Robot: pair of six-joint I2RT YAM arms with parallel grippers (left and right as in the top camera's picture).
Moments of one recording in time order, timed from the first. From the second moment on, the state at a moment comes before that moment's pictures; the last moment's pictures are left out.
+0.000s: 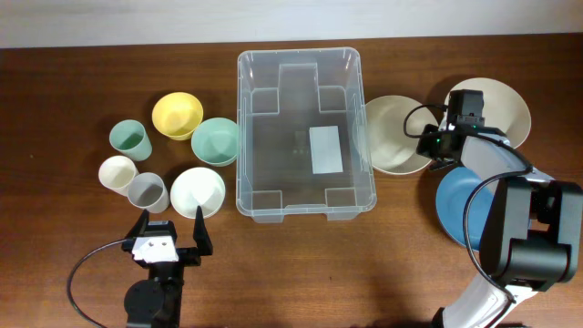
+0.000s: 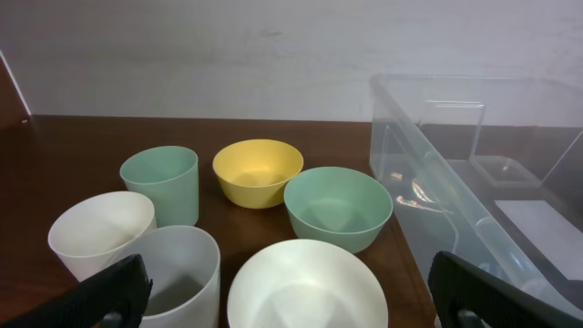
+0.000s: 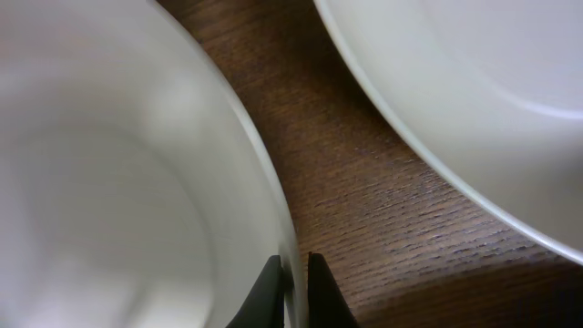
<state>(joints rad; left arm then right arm) -0.10 0.02 0.04 -0.13 -0.13 -0.04 -0.15 1.93 1.18 -0.39 -0.01 0.24</state>
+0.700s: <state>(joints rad) -0.10 0.02 0.04 -0.13 -0.13 -0.04 -0.20 1.76 1.19 -0.39 0.09 0.12</state>
